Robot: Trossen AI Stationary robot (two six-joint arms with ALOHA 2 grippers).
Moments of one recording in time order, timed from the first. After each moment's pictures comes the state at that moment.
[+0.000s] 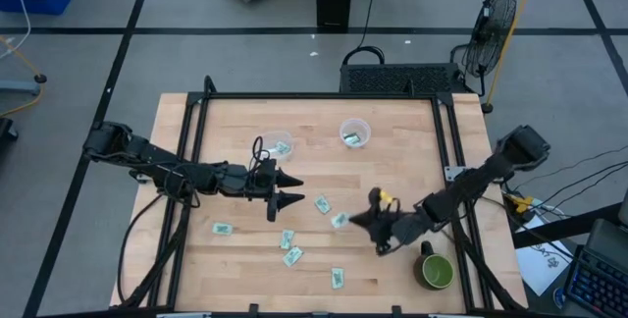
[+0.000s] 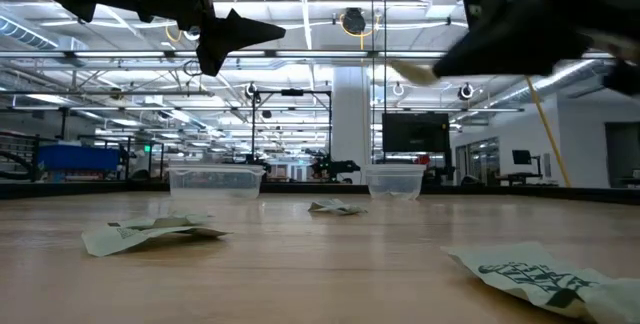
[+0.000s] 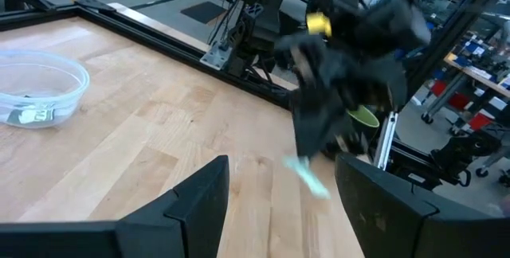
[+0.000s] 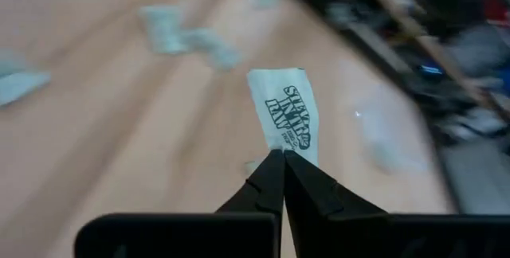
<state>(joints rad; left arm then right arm) -0.21 1.34 0.56 0.62 -0.19 -0.47 0.57 1.45 0.58 0.35 0.65 -0.33</state>
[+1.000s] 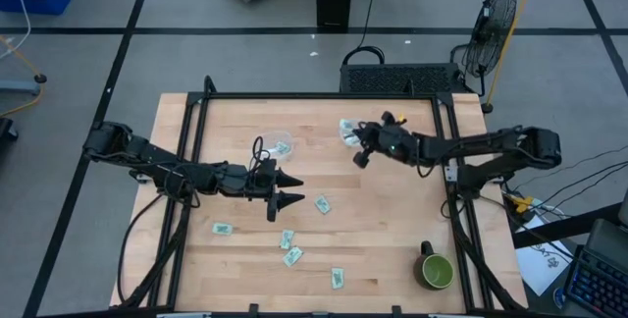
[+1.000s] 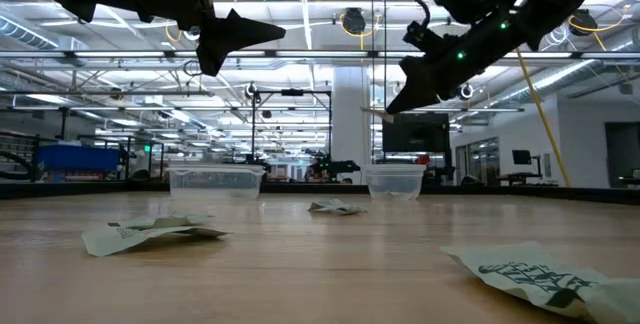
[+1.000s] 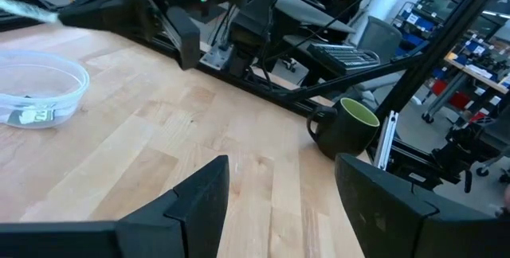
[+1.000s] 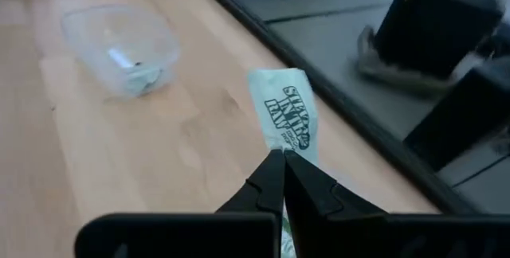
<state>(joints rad) -0.21 1.34 0.56 0.62 -0.19 -0.47 -0.21 1.31 0.58 0.24 0.42 0.04</state>
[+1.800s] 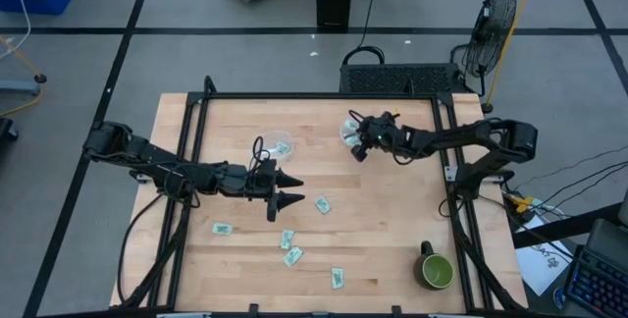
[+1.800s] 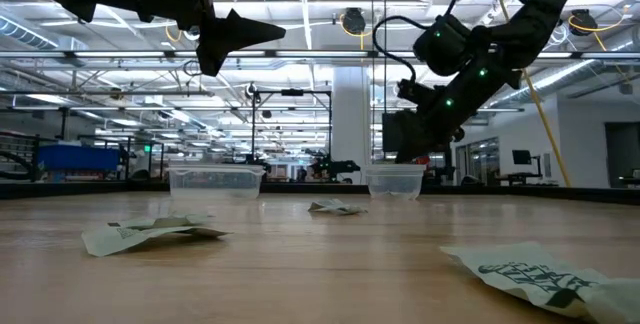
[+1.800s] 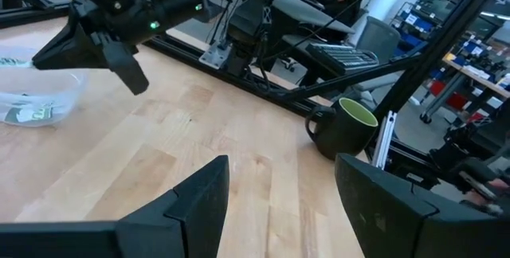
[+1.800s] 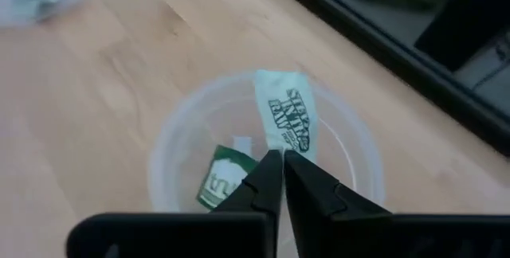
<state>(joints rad) -0.21 1.34 0.56 0.62 -0.19 -0.48 -0.38 1.52 0.58 0.25 0.33 0.16</state>
